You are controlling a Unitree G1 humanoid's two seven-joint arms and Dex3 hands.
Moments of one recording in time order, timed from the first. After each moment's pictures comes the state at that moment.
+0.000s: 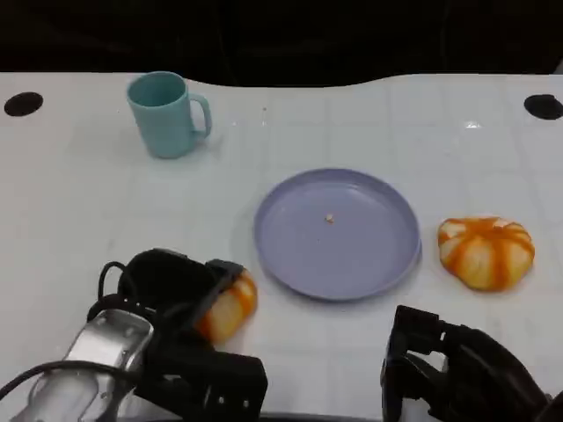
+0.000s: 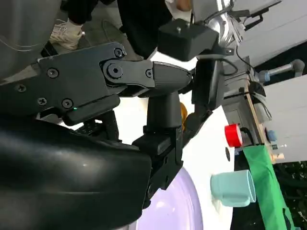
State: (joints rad) left arm -0.33 0.31 -0.47 0.35 1.06 -0.02 -0.11; right arm 0.09 -0.12 0.08 0.07 0.34 0.05 0.68
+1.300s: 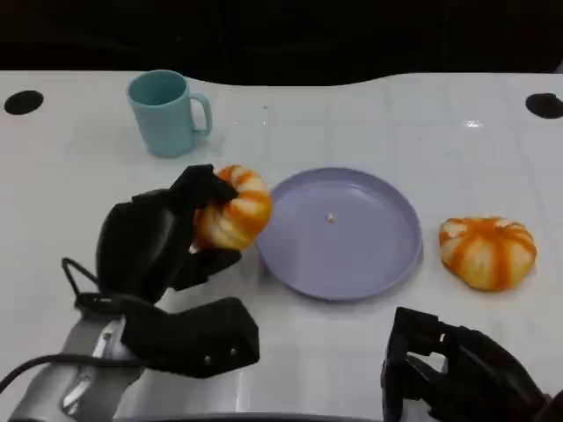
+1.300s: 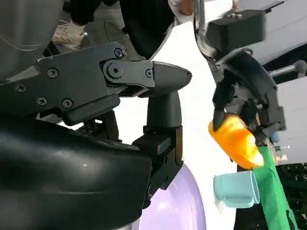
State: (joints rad) left arm -0.37 0.23 -0.34 0.44 0.70 -0.26 0.49; right arm 0.08 -0.12 0.08 0.10 0.34 0.03 0.70
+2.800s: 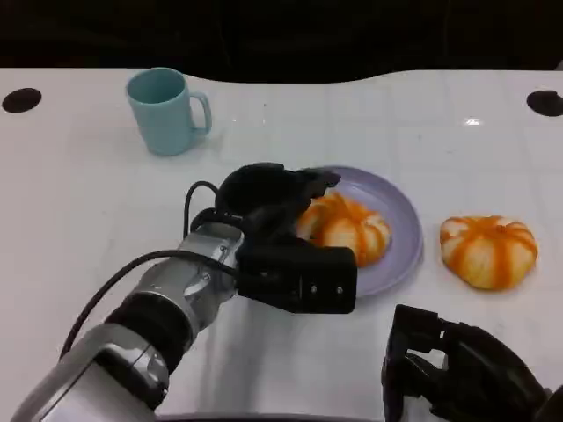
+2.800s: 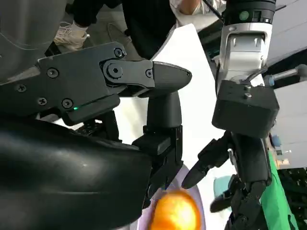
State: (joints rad) left arm -0.84 0.01 -0.59 1.03 0.75 -0.20 0.22; right arm 0.06 -0.13 0.08 0.11 0.34 0.03 0.71
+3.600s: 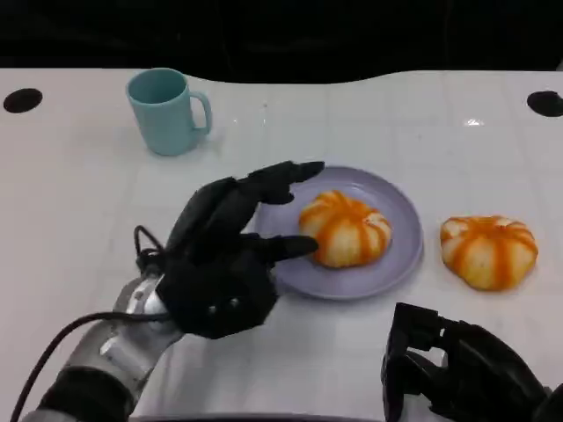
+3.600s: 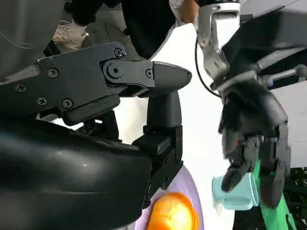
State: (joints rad) left arm -0.52 0.11 -0.30 0.76 0.31 -0.64 0.11; right arm 0.06 -0.13 0.08 0.12 0.34 0.03 0.71
